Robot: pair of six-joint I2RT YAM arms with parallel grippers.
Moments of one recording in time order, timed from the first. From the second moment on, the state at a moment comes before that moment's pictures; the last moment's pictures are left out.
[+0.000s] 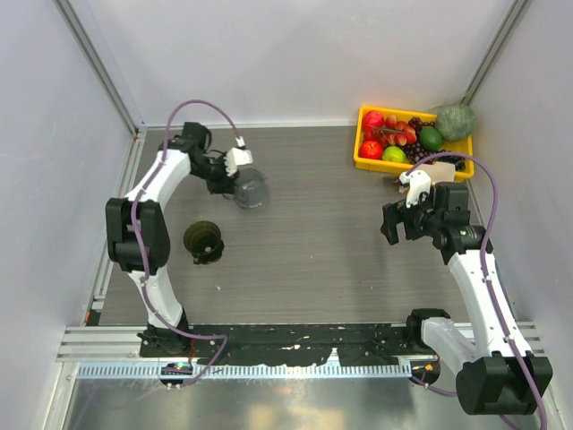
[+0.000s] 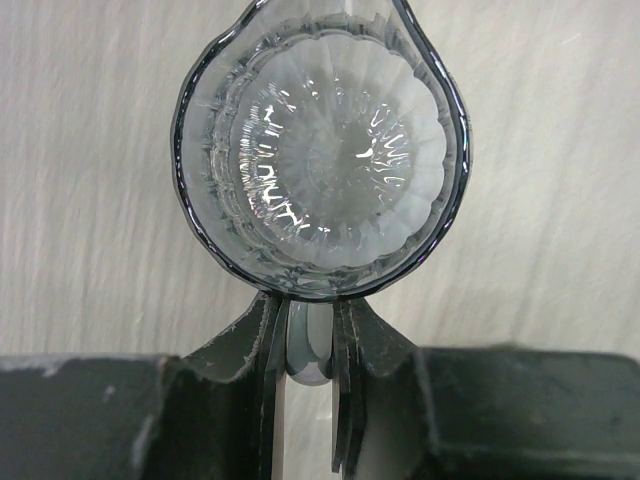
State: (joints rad) left arm -0.08 1.92 1.61 -0.89 0.62 1.15; right arm -0.01 0.92 0.83 -0.65 -0.33 -0.30
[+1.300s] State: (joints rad) left arm -0.56 1.77 1.29 -0.67 0.42 0.85; right arm -0.01 0.89 0.83 -0.65 -0.36 -0.30
